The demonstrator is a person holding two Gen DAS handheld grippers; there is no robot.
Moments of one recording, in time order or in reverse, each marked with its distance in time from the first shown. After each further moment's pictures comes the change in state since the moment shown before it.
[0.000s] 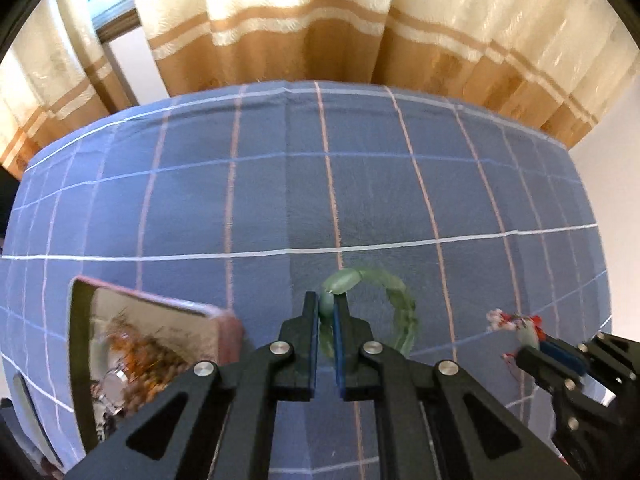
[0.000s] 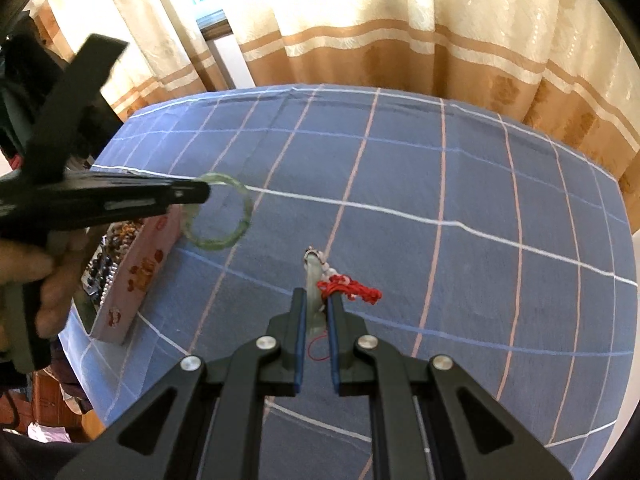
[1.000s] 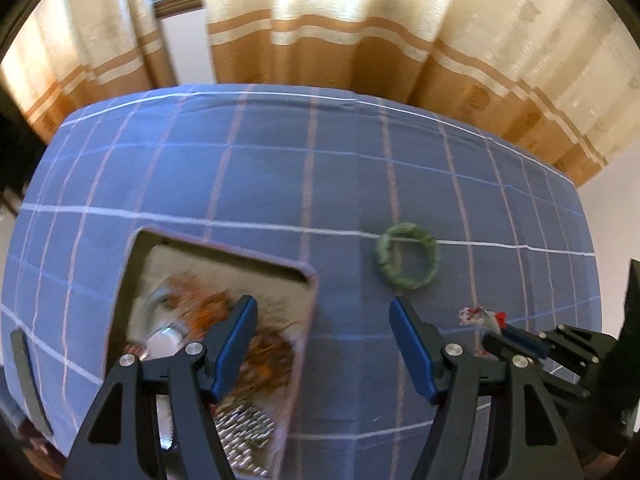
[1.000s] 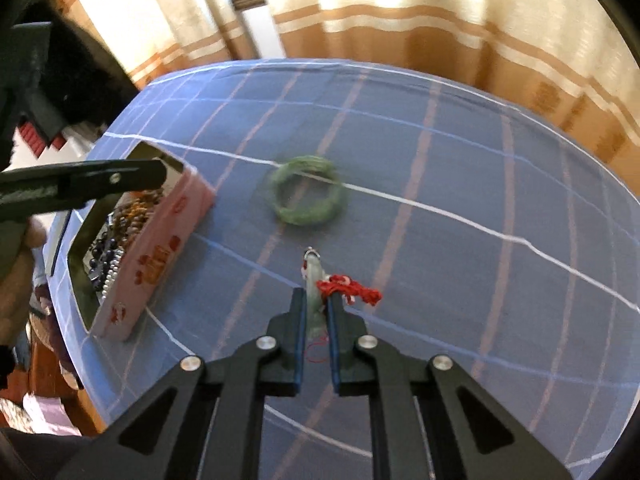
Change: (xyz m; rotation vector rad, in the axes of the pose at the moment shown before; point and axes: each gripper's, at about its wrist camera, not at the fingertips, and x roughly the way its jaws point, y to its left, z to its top) left arm -0.017 0.036 -0.013 -0.100 -0.024 0.008; right arm 0.031 0.021 0.002 -0.058 0.076 0.024
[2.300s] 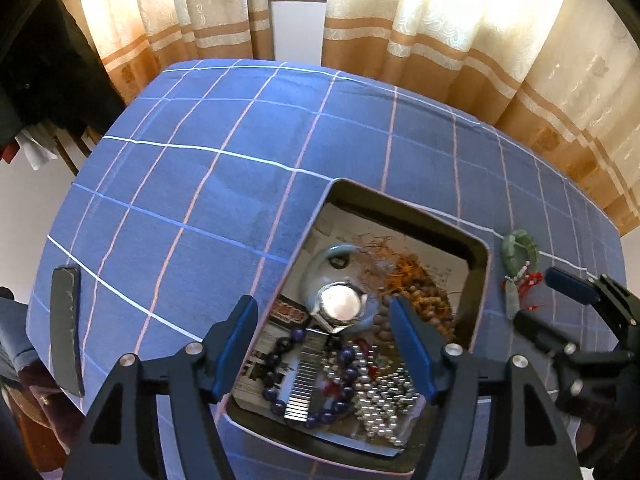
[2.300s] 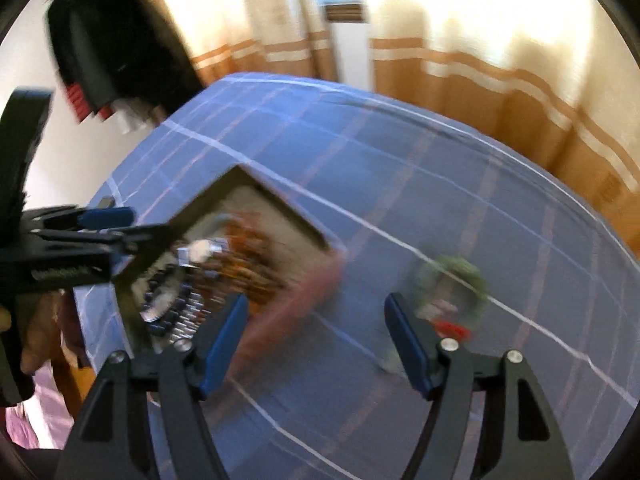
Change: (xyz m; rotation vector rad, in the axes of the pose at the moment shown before) left arm -0.037 0.121 -0.048 -0.204 -0.039 0.142; right arm 0.019 0.097 0.048 -0.180 -0.060 0.077
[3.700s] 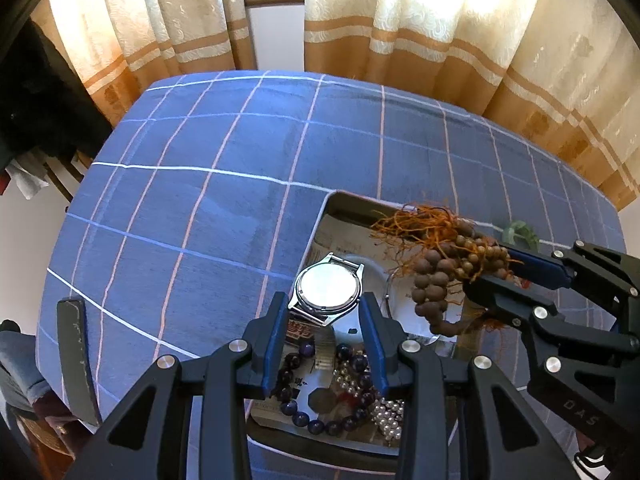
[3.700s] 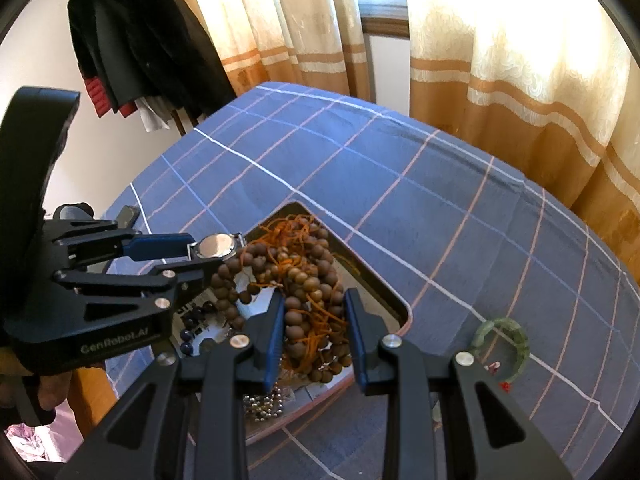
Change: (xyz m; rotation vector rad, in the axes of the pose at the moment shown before) left arm 0.006 0.007 0.011 0.094 0.003 -0.006; right arm 0.024 0.062 0.043 -0.108 -0.011 0.080
